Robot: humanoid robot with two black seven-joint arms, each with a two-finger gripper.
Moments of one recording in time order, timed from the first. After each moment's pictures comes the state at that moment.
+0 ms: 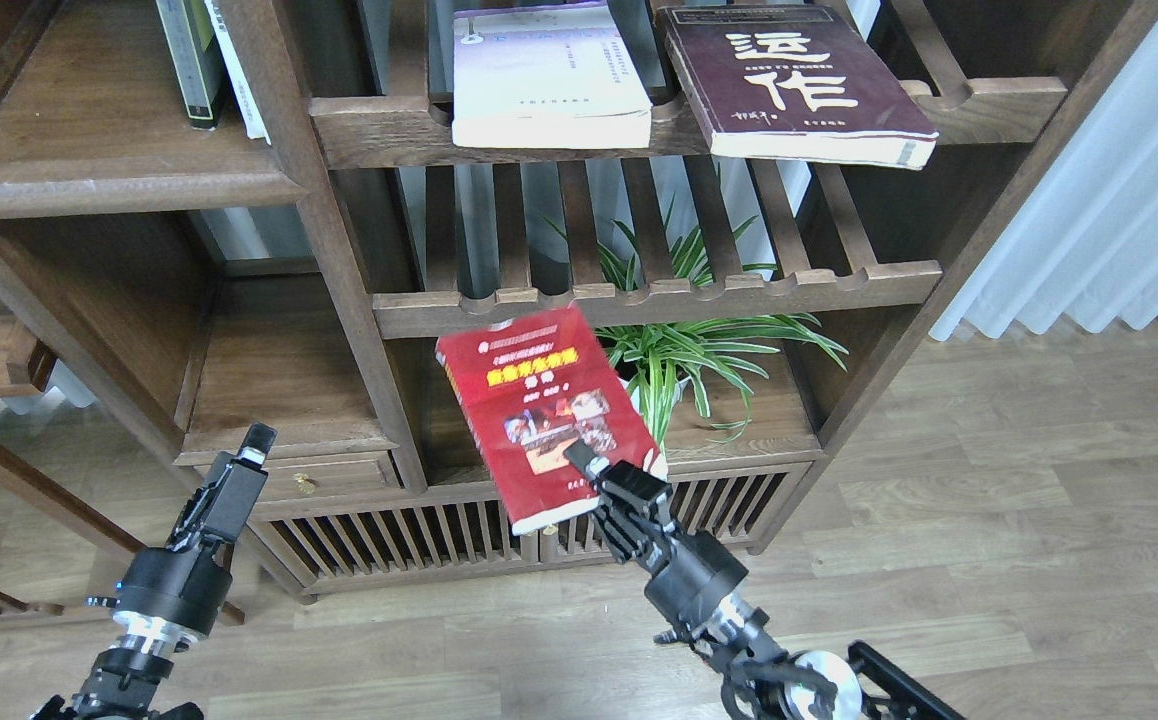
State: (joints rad) left arm 0.13 0.18 -1.14 -1.17 0.16 -0.49 -0.23; right arm -0.07 0.01 0.88 1.12 0.30 0.58 -0.25
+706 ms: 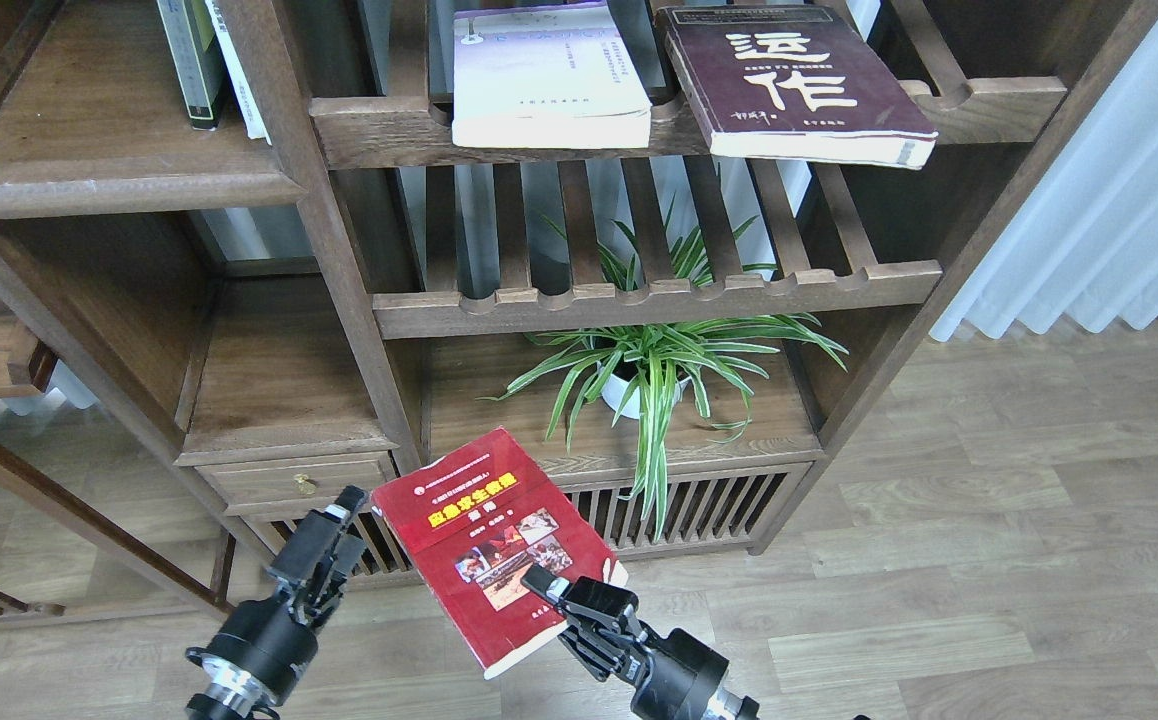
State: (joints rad) left arm 0.12 0.20 -0.88 -1.20 -0.24 -0.49 -0.07; right arm -0.11 0.01 0.83 1.09 0.29 0.58 -0.38
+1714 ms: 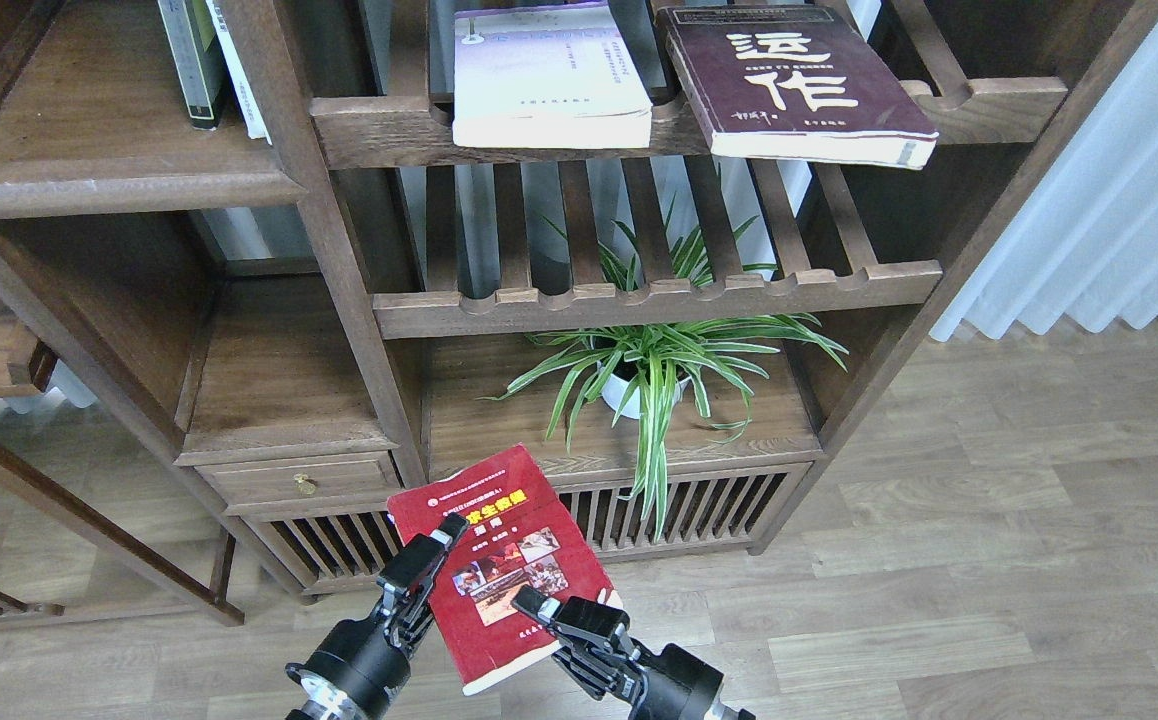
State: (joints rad) left arm 0.08 0.08 -0.76 -1.14 -0.24 -0.49 -0.08; right arm -0.12 0.01 0.80 1.09 0.27 0.58 -0.39
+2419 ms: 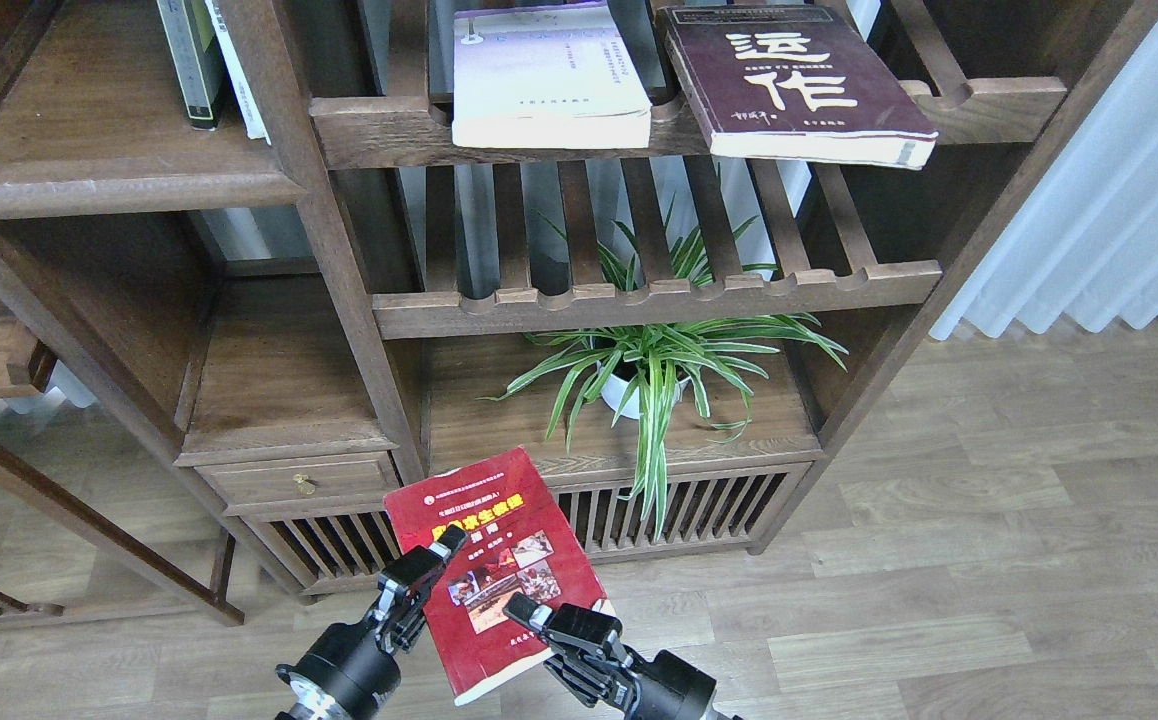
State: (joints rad) left arm 0.09 0.23 -0.85 -1.27 -0.21 -0.49 -0.04; right arm -0.12 0.02 0.81 1.09 0.26 0.58 -0.37
